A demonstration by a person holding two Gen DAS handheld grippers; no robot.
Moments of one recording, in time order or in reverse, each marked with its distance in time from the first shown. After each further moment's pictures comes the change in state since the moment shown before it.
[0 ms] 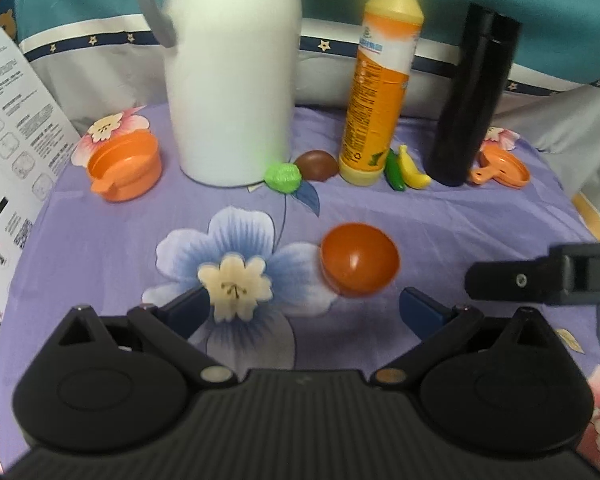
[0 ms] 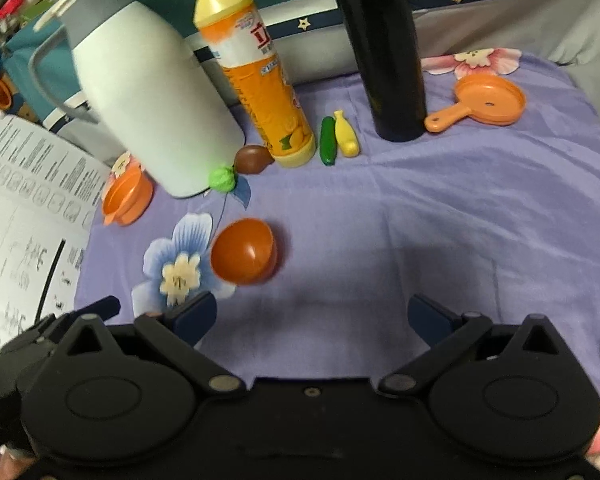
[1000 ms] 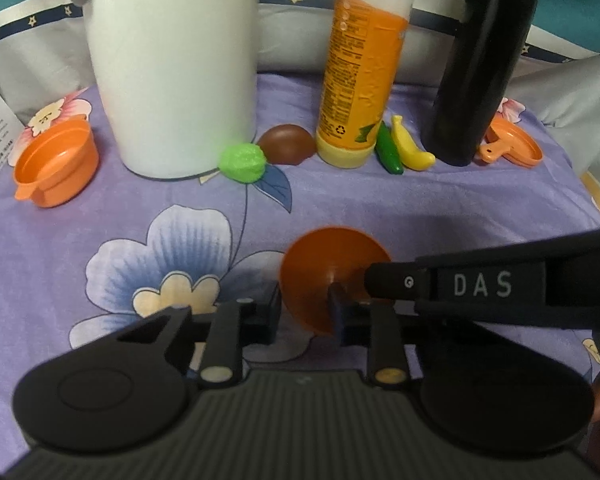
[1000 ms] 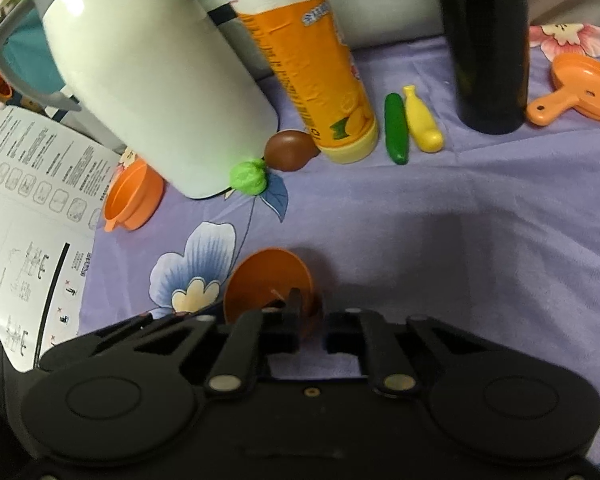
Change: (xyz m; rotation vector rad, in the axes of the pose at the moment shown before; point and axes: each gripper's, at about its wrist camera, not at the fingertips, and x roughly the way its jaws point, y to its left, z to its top) left arm 0.072 -0.013 0.010 0.037 0.077 -0.063; right arm 0.096 0.023 0.034 -0.032 0.073 0.103
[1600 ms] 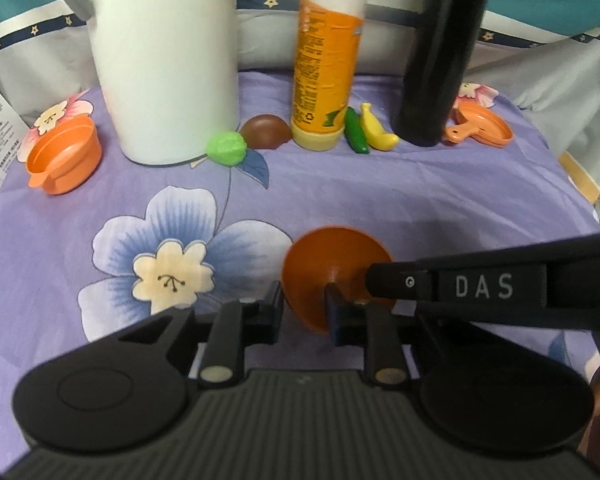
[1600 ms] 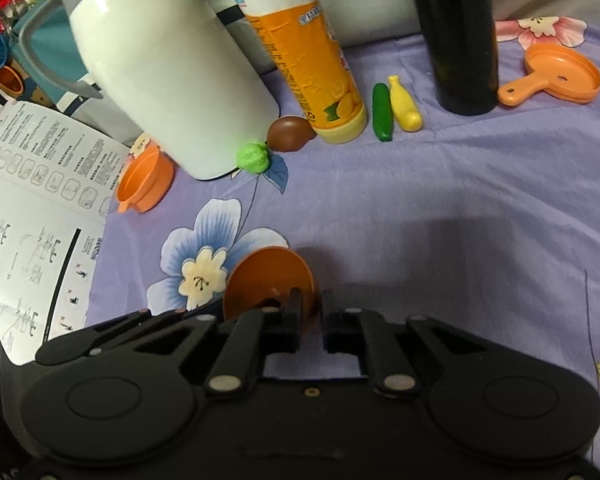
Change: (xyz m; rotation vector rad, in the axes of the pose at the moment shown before) left arm -0.038 -0.020 -0.022 0.034 0.012 -0.015; right arm -0.039 -0.003 -0.025 0.012 0.001 0.007
